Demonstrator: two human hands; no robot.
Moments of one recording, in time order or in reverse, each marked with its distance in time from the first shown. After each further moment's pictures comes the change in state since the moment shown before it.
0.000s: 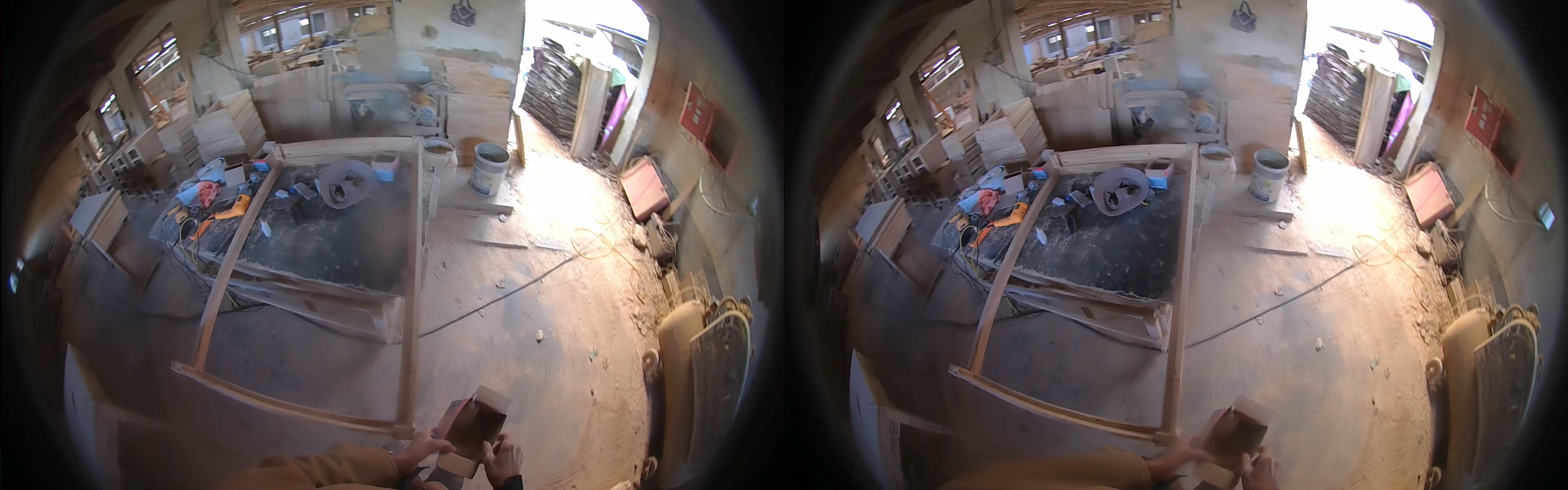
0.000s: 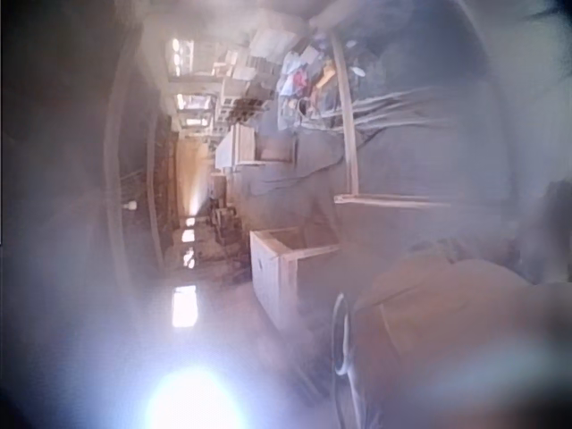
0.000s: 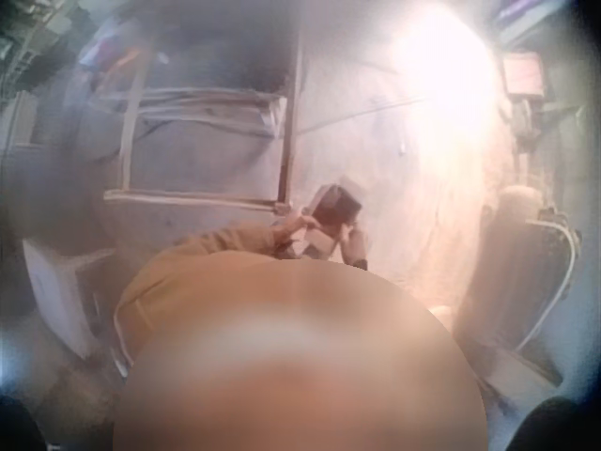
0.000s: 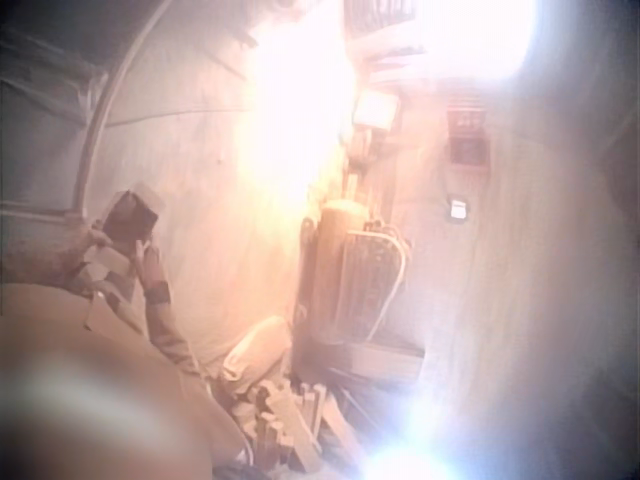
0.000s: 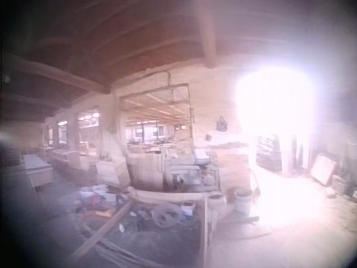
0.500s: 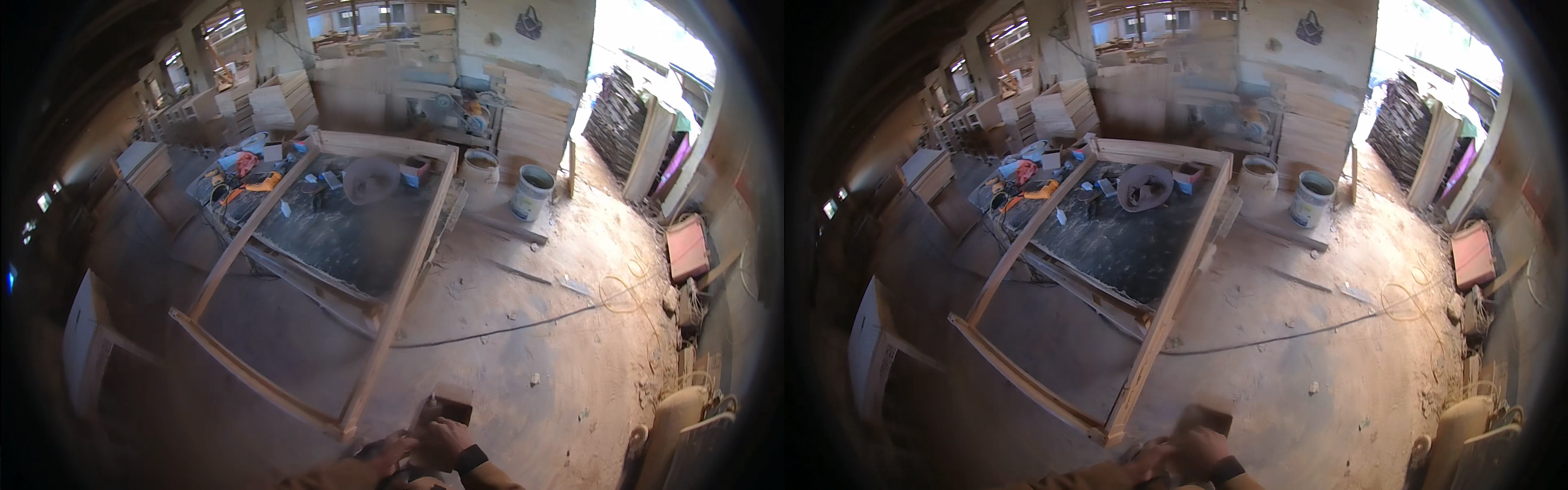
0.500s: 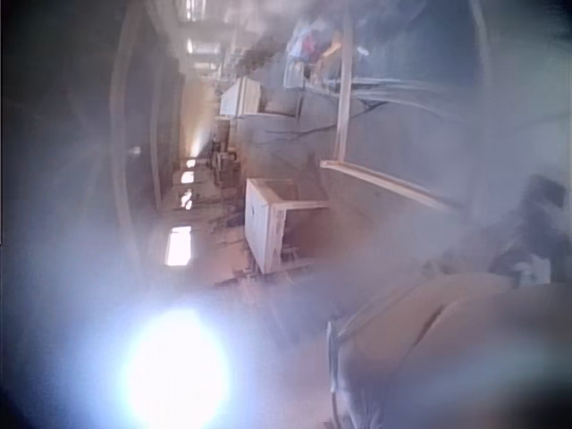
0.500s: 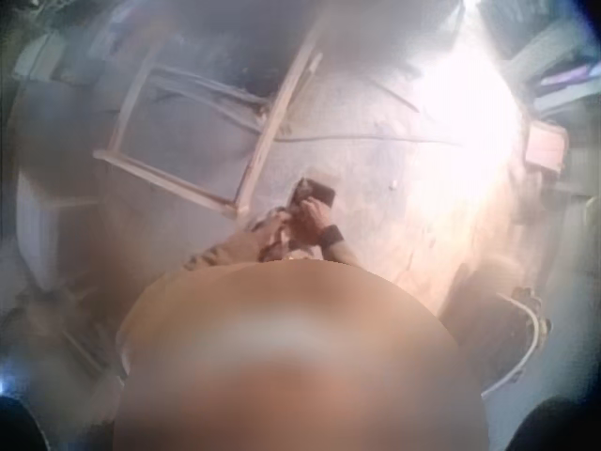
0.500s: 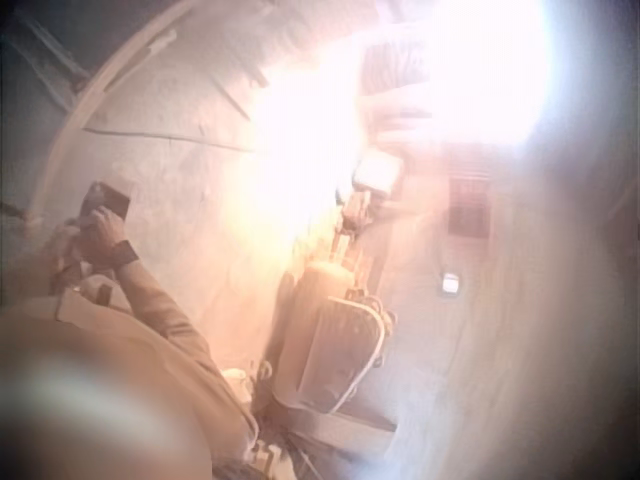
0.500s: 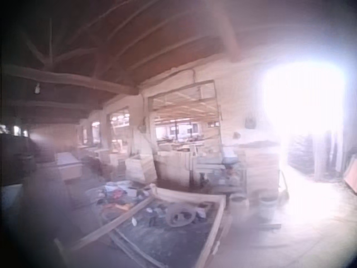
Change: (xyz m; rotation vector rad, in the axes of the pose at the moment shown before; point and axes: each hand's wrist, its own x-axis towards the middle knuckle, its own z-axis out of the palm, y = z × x) left_hand 0.100 0.013 0.102 -0.317 0.481 0.159; right_hand 0.206 -0.056 -0.080 -0.356 -0.861 -0.925
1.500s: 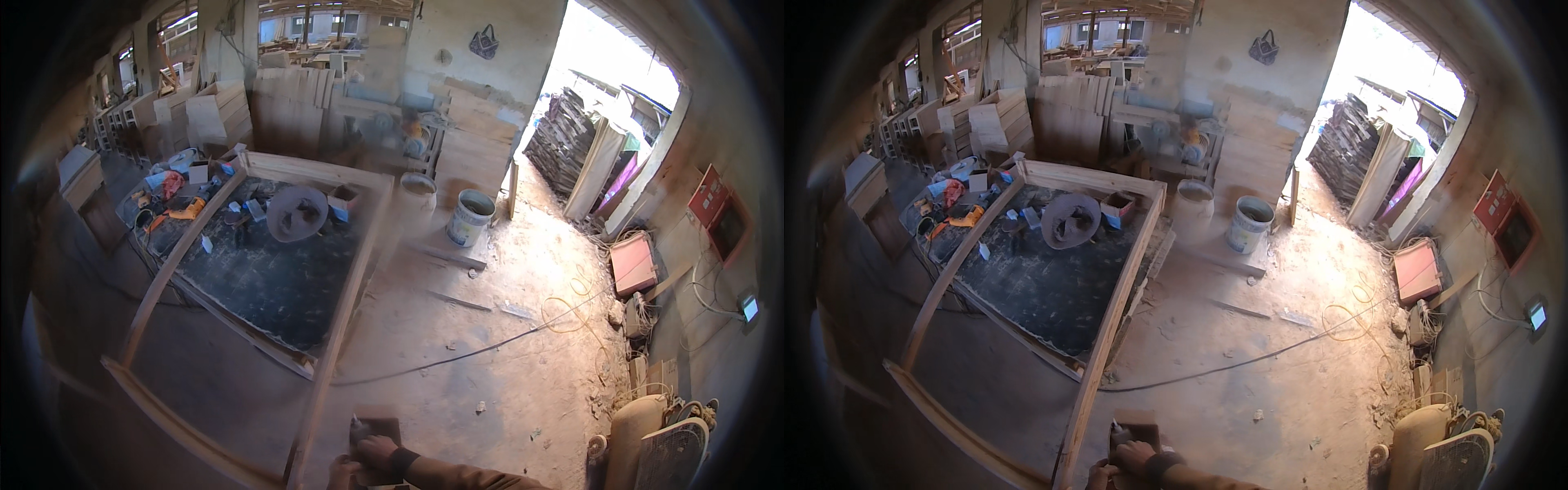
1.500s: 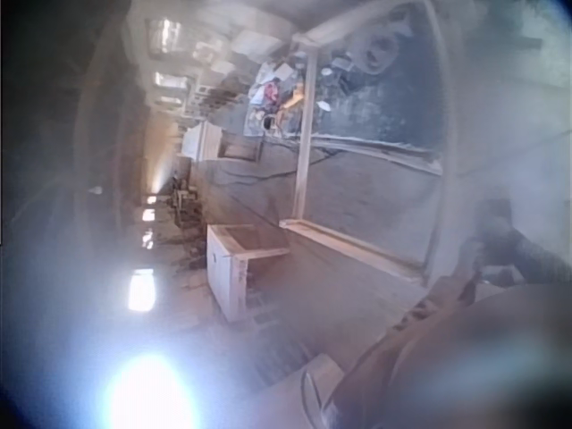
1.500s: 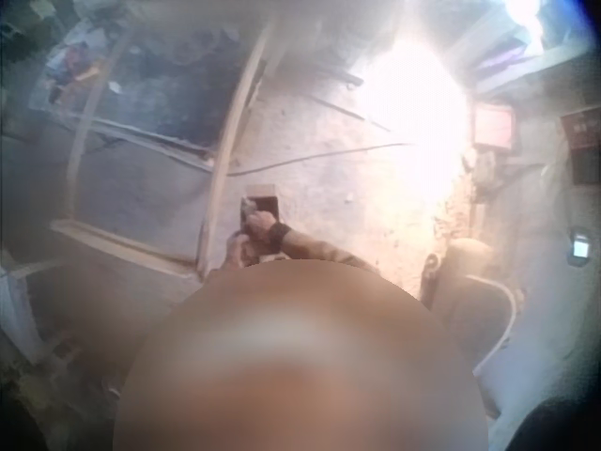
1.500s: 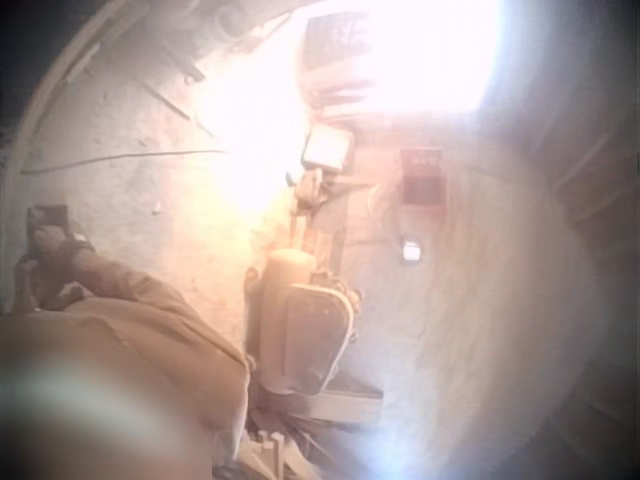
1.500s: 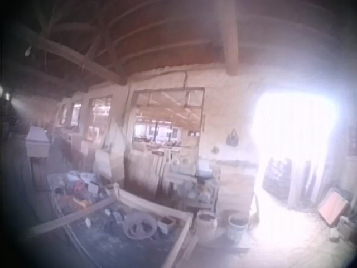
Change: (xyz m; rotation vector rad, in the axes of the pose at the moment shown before) left_hand 0.086 0.071 -0.002 -0.414 0.004 -0.114; right_hand 0.149 0.094 0.002 0.022 -0.224 -0.091
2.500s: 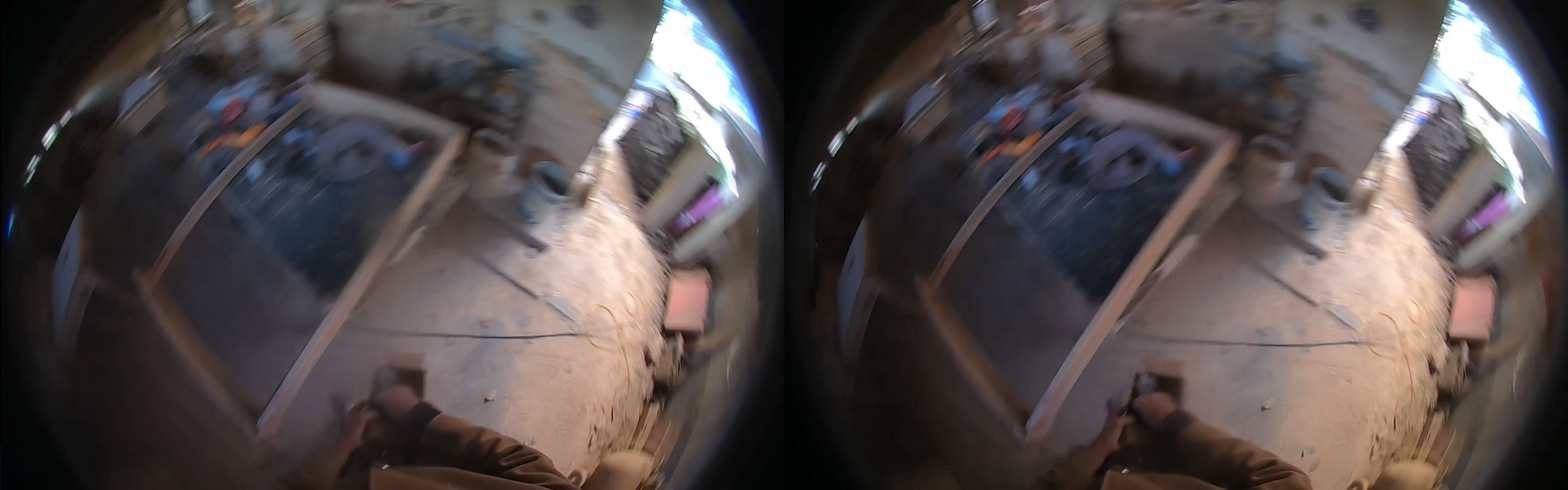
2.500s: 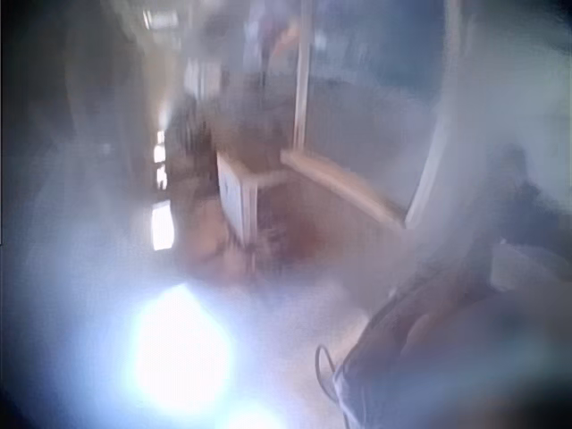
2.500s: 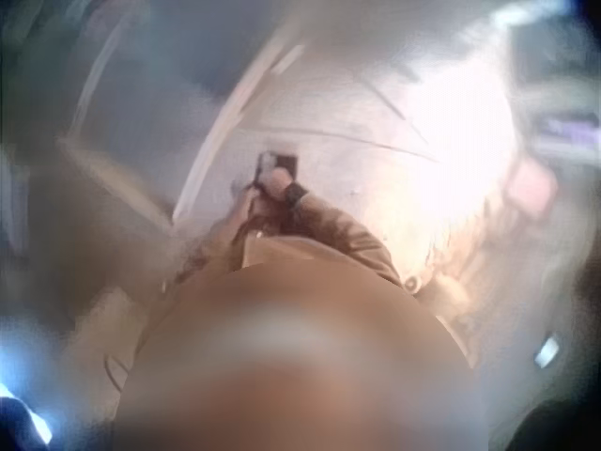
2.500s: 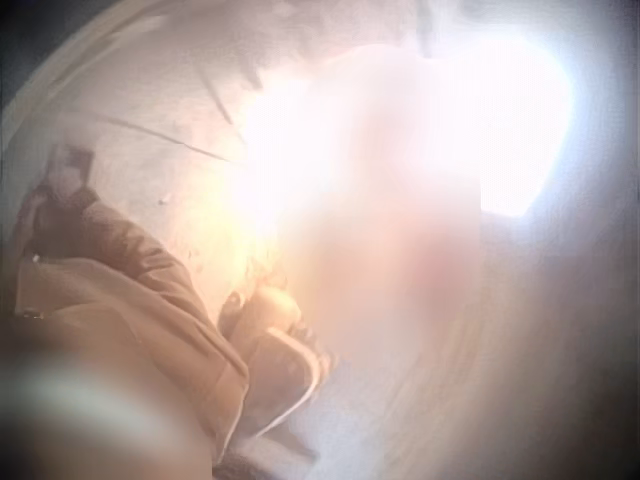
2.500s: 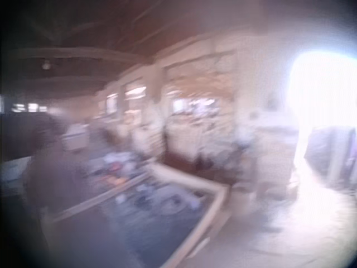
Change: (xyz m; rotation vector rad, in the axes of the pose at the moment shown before) left_hand 0.076 -0.021 0.106 0.047 0.289 0.221; right_hand -0.008 0.118 -0.054 -0.069 -0.123 -0.236
